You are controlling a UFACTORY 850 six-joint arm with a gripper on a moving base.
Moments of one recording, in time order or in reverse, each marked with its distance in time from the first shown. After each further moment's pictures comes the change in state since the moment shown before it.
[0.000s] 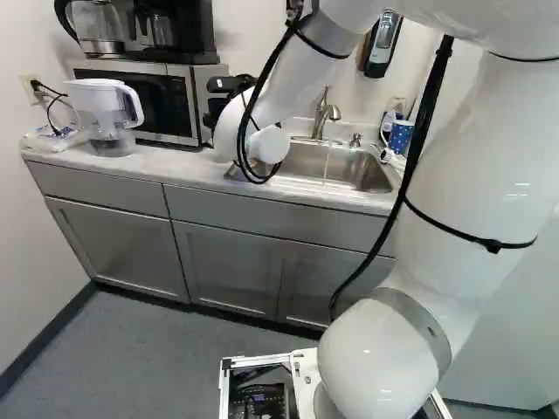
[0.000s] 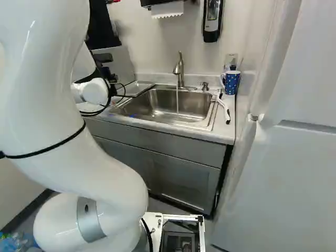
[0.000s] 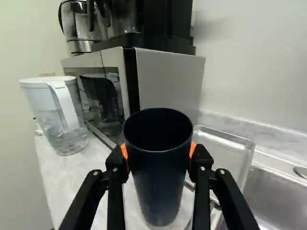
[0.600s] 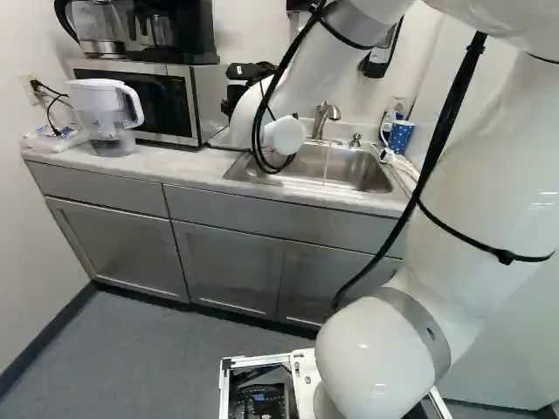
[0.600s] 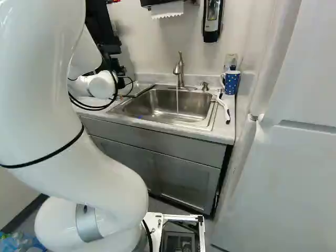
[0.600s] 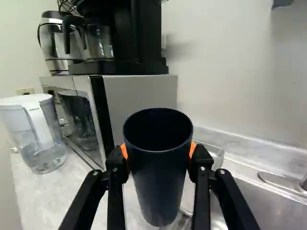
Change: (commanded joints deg) arm -5.2 2.9 0.0 0.0 0.0 0.0
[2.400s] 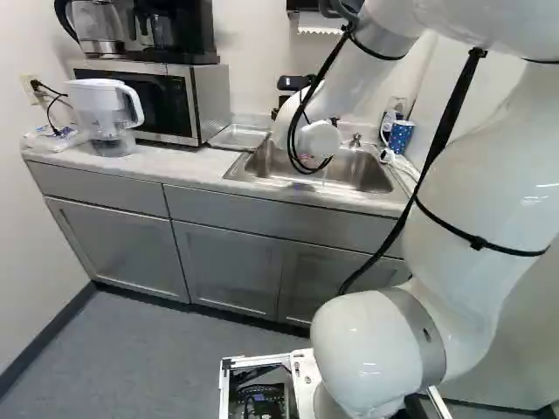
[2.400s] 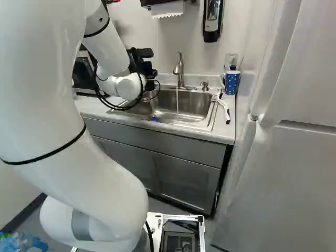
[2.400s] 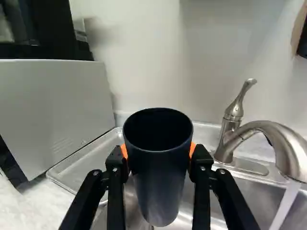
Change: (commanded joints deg) arm -15.8 -1.6 1.6 0.0 0.0 0.0
